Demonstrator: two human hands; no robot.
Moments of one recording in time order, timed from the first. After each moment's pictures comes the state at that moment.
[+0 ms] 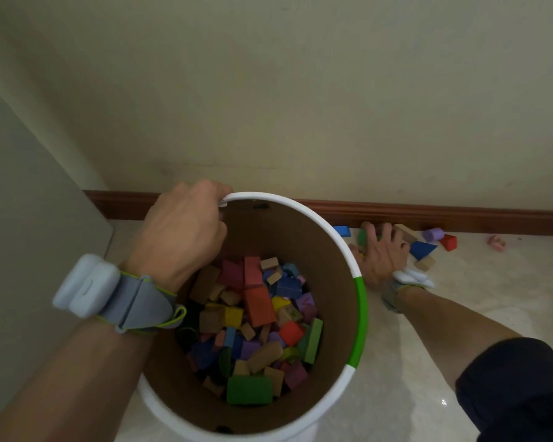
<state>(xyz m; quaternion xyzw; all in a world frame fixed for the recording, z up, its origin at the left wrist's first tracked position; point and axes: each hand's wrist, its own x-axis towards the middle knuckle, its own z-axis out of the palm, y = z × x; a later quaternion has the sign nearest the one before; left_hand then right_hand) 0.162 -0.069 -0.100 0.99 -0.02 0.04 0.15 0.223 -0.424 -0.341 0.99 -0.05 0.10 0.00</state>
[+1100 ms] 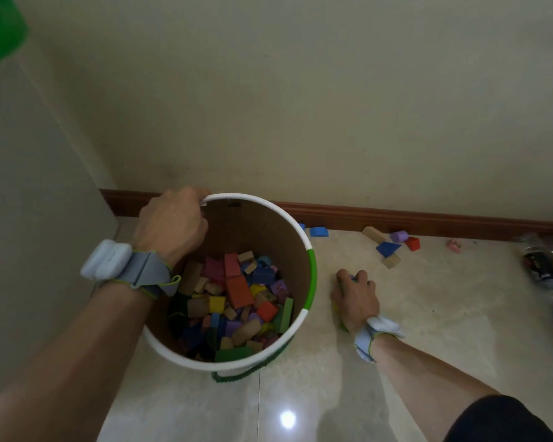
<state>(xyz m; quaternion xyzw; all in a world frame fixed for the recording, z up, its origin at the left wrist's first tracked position) 0.143 -0.062 -0.108 0.99 0.05 0.08 0.13 0.105 -0.396 -0.297 0.99 -0.09 -0.06 -0.10</state>
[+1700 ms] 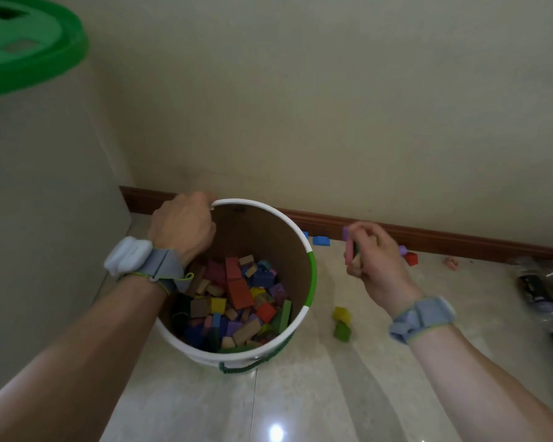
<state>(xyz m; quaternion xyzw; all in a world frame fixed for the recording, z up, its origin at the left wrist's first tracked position) 0.121 -0.063 -0.101 0.99 0.08 0.08 0.11 0.120 -0.360 -0.129 0.68 -0.17 -0.01 -0.71</state>
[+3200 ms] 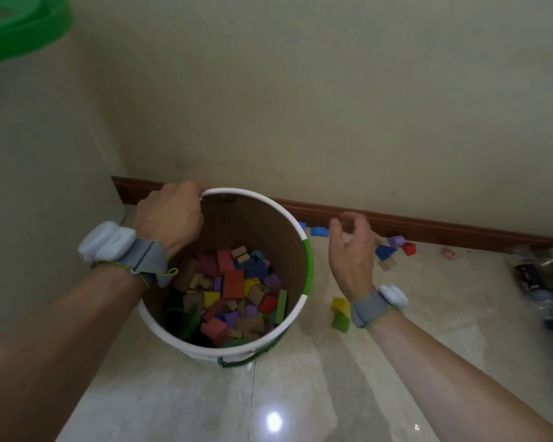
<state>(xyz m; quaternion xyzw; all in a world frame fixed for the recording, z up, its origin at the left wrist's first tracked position) 0.120 -0.054 -0.102 0.99 0.06 0.06 0.11 0.121 -0.334 -0.176 0.86 -0.10 0.19 -0.46</state>
